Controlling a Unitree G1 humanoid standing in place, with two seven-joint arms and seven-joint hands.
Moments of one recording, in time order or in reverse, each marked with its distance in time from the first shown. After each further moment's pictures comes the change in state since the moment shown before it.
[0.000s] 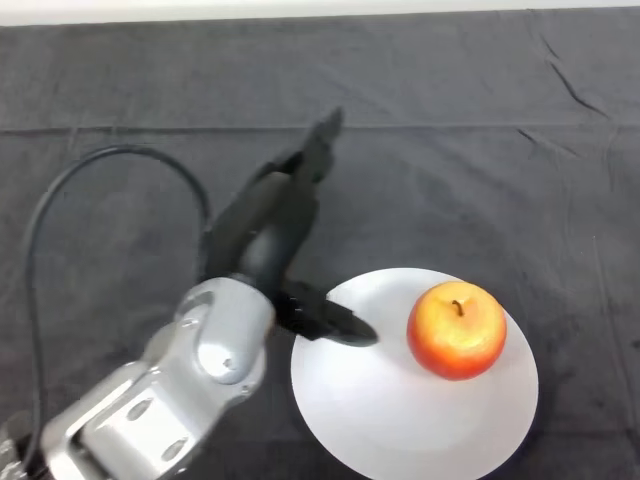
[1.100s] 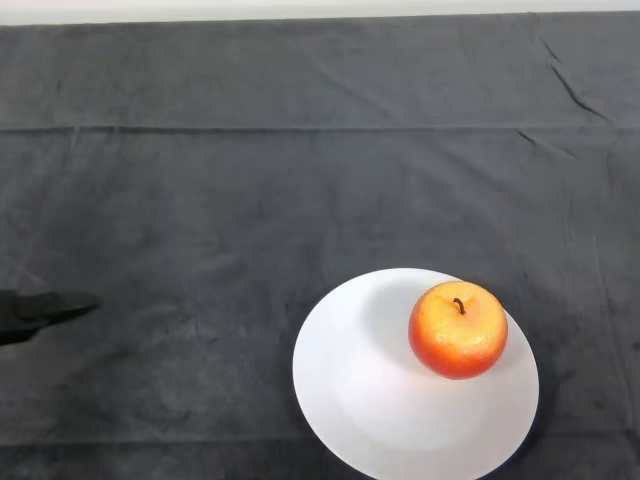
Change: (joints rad) left arm 0.545 0.060 0.735 -0.048 0.070 -0.424 0.155; right arm 0.000 0.000 0.001 0.000 0.000 0.000 0.000
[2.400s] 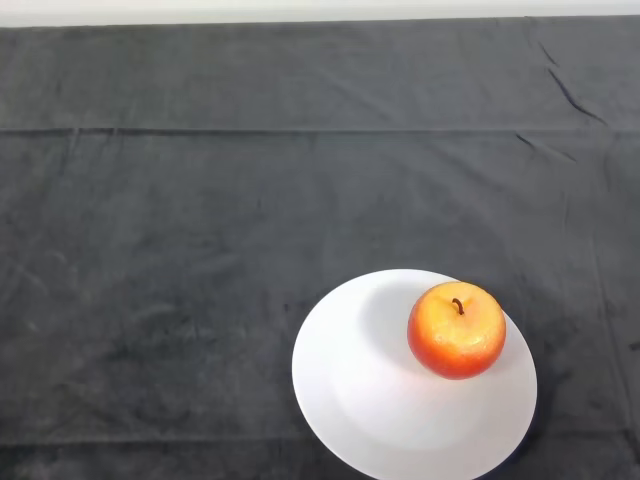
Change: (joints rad) left arm 0.074 -0.195 0.372 0.256 -0.048 -0.342 0.112; right arm 0.000 0.000 0.000 0.000 0.000 0.000 0.000
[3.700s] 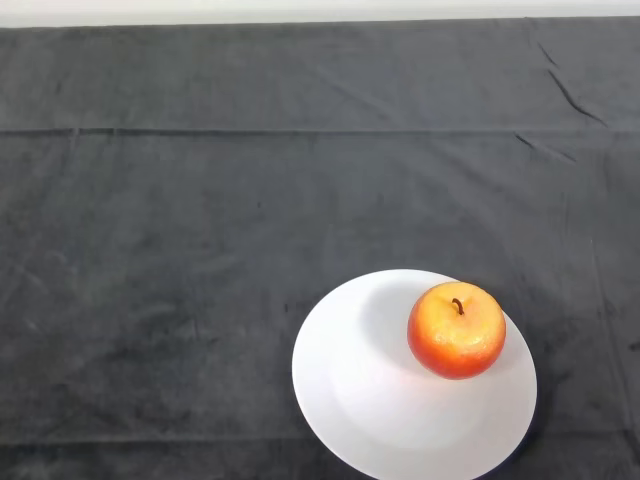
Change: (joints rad) left arm -0.005 -0.008 0.001 0.035 0.000 -0.027 0.031; right arm 0.000 0.000 0.000 0.000 0.000 0.000 0.000
